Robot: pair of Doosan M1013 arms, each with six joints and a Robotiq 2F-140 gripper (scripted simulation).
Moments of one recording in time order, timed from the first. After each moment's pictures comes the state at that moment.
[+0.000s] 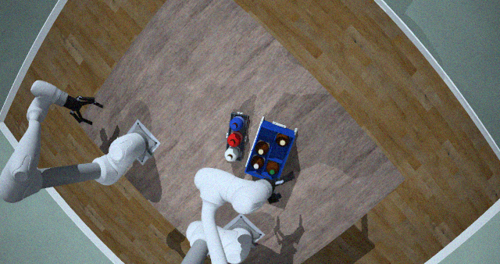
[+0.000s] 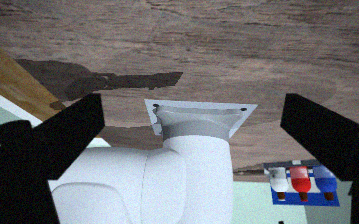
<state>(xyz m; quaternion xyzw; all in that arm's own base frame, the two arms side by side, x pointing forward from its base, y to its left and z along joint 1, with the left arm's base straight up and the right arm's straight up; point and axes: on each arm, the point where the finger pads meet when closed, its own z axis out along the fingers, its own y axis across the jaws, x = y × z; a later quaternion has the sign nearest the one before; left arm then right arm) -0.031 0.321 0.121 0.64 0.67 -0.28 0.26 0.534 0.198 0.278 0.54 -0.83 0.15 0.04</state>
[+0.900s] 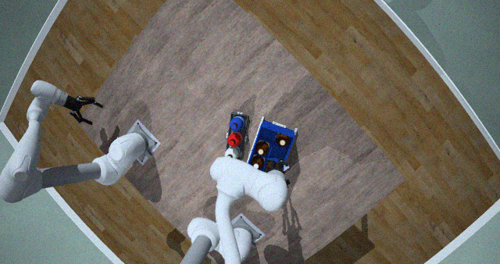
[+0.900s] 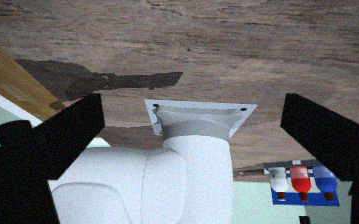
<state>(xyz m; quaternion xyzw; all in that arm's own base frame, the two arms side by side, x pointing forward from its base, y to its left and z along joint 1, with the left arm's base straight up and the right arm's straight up) -0.031 0.321 0.121 0.64 0.67 -0.28 0.26 0.578 0.254 0.258 0.58 -0.81 0.00 -0.01</state>
